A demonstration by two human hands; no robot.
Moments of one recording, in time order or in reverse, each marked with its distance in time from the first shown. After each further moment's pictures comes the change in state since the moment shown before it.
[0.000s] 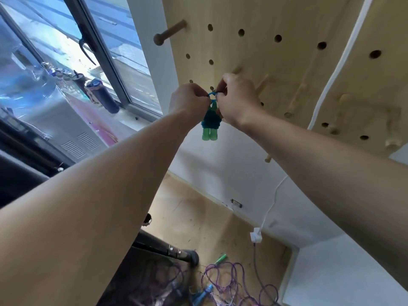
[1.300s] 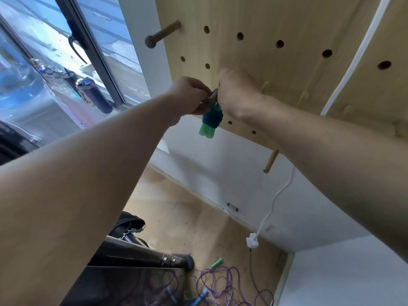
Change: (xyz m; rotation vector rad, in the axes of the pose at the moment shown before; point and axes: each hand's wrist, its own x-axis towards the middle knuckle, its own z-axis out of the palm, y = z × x) left_hand 0.040 0.014 -0.008 -0.188 -0.293 -0.100; right_hand 0.038 -0.011 -0.021 -0.417 -0.128 -0.057
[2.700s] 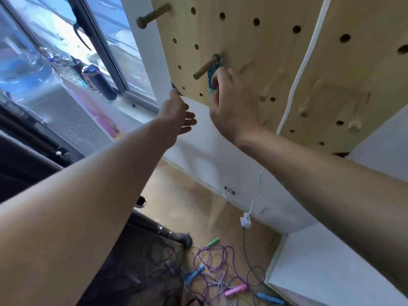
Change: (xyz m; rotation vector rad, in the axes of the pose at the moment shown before) left_hand -0.087 -0.031 0.050 -0.311 0.226 -0.332; right_hand -0.091 0.042 0.035 0.199 0.465 -0.290
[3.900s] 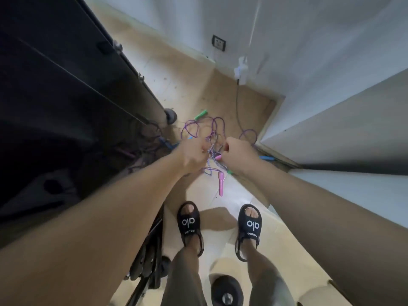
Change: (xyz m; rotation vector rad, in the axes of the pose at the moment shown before) left_hand -0.174 -0.566 0.014 1.001 -0.639 0.046; right_hand -0.609 0.026 0.111 0.011 -1.078 0.852
